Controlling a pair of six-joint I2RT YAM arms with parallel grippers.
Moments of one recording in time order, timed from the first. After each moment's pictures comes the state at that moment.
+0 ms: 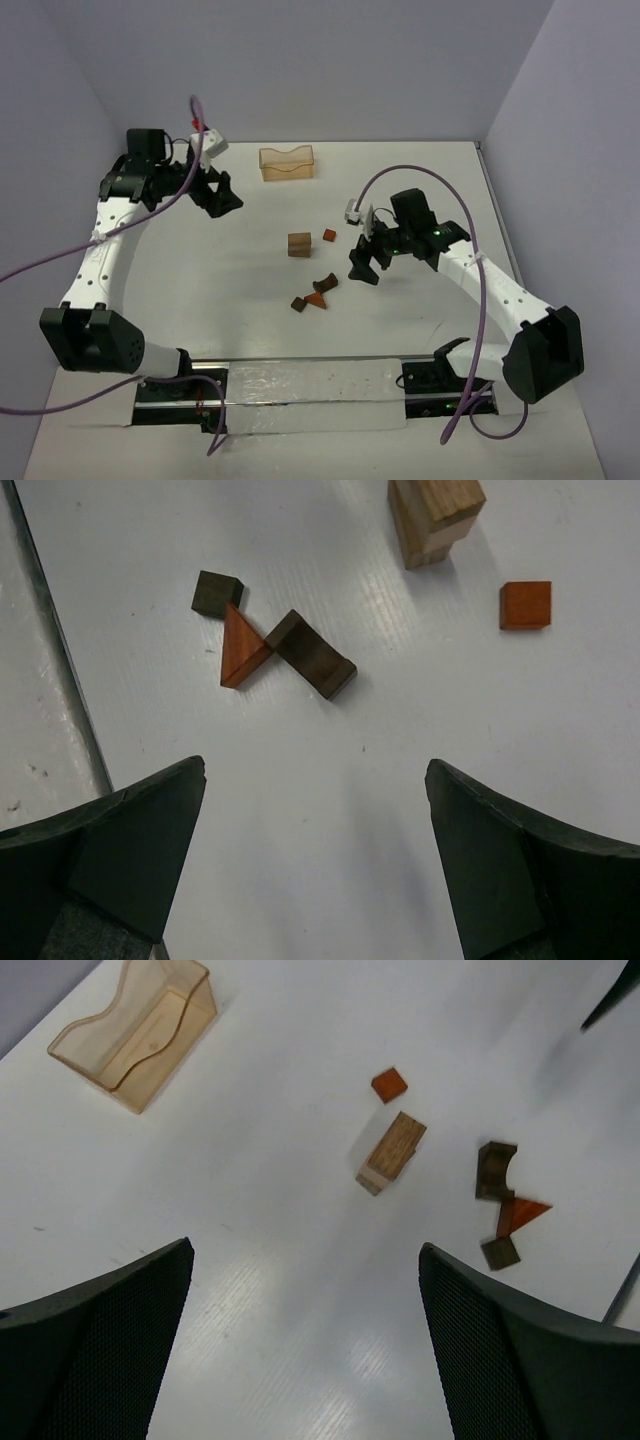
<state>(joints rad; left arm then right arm) -0.11 1.42 1.48 -0.78 0.72 0.52 0.41 1.20 0.93 -0.58 -0.63 -0.51</state>
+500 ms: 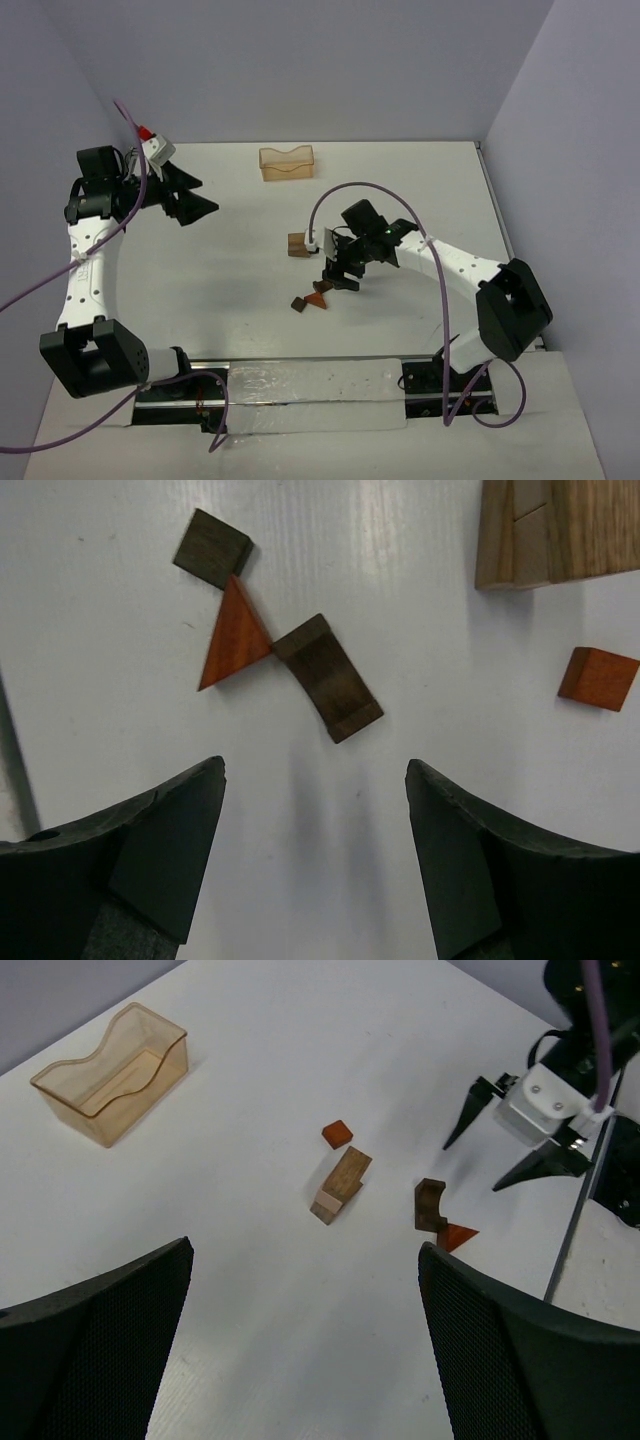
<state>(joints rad) 0.19 1.31 1.30 -0.64 1.16 0.43 0.66 1.47 1.00 -0.56 -0.44 -0.69</state>
